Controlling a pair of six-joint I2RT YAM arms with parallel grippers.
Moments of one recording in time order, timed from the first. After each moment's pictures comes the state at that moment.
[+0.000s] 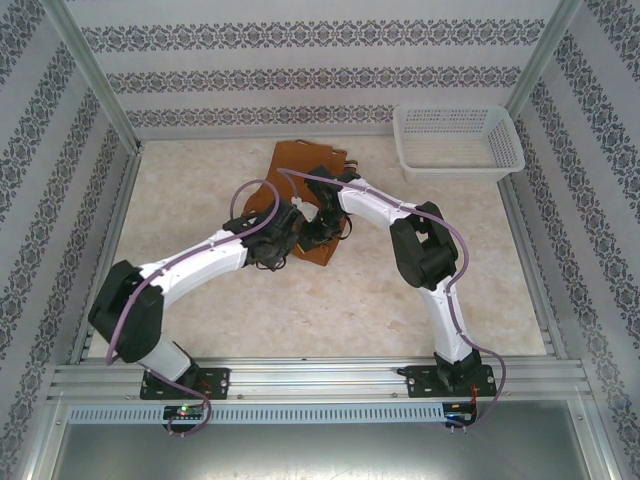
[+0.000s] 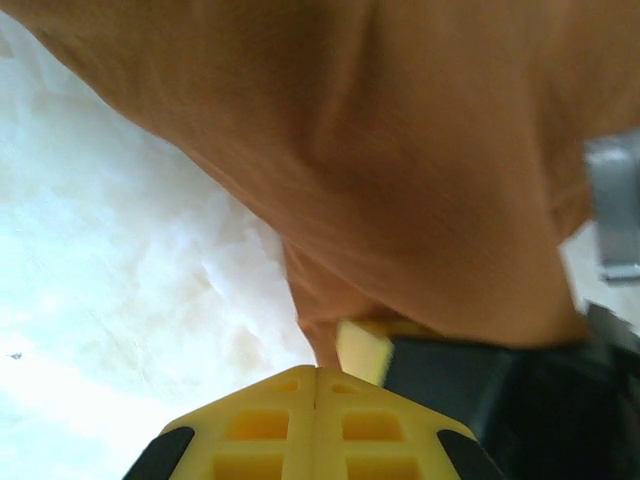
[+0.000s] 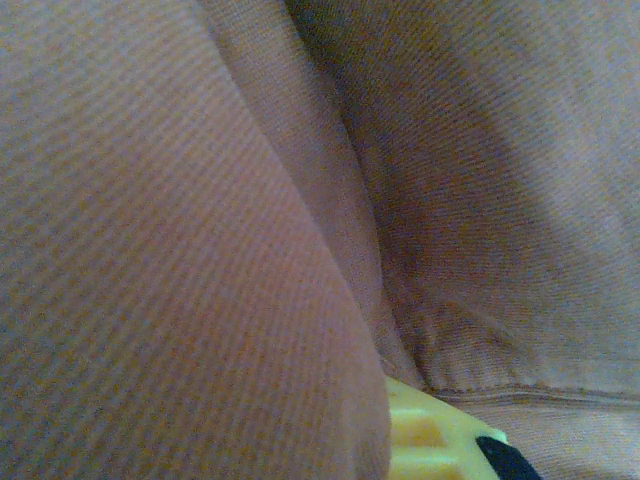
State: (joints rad) left arm -0.65 1.59 1.12 -0.61 -0.19 -1.50; right arm 0.59 2.24 1.80 -0.99 -0.53 0.00
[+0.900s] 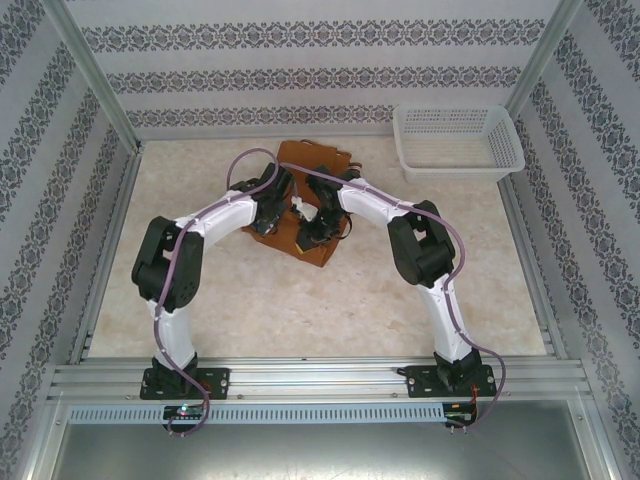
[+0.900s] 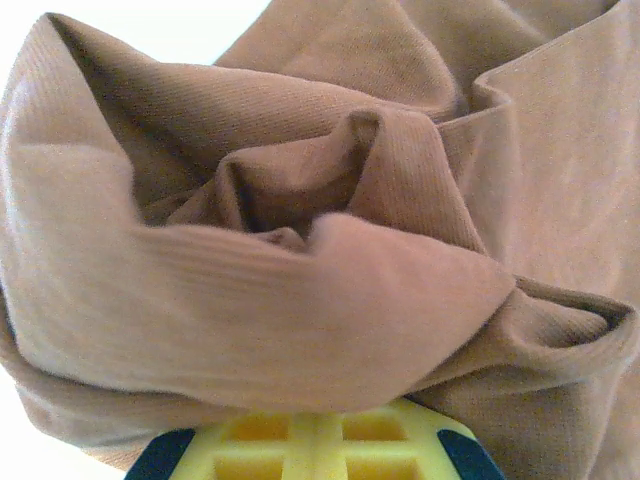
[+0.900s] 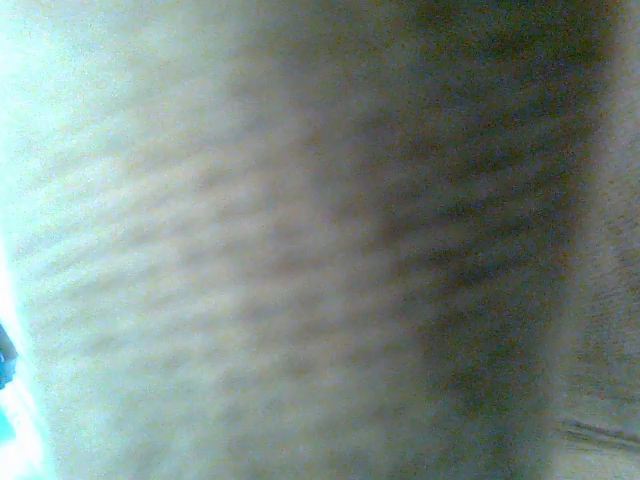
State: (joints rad) left arm -0.41 1.96 1.44 -0.65 -0.23 -1.33; right arm 0.57 2.28 1.83 -1.00 -0.59 -0.01
